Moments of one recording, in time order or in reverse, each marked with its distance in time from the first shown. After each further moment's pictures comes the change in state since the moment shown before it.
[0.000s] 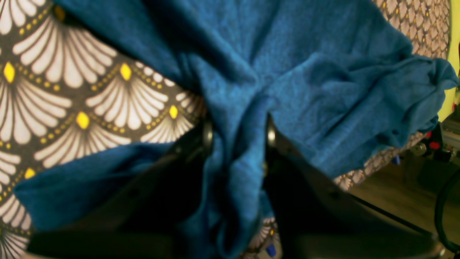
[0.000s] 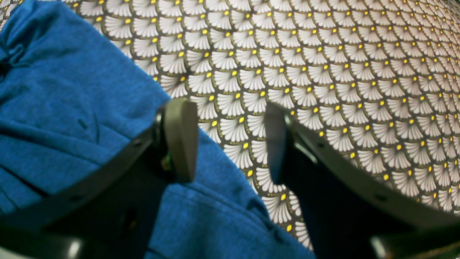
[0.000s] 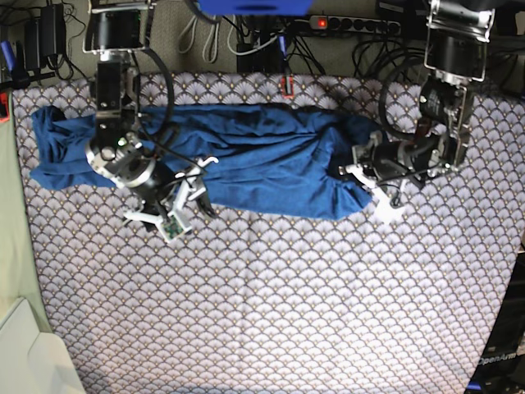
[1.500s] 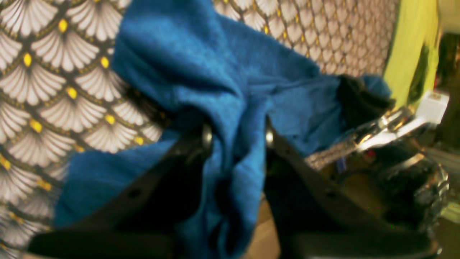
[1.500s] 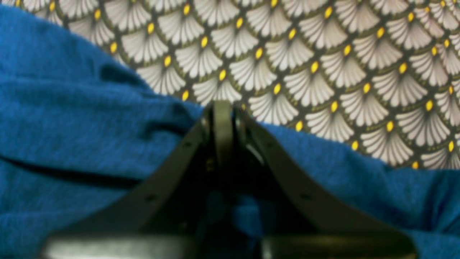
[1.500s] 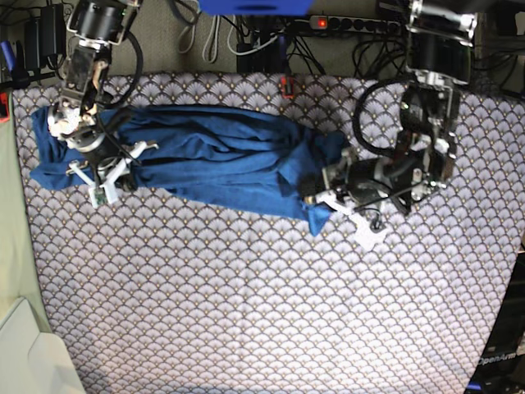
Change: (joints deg) left arm -1.0 6.6 0.5 17.2 1.5 22.5 7.7; right arm -3.1 0.6 20.5 -11.4 0.2 0.0 4.3
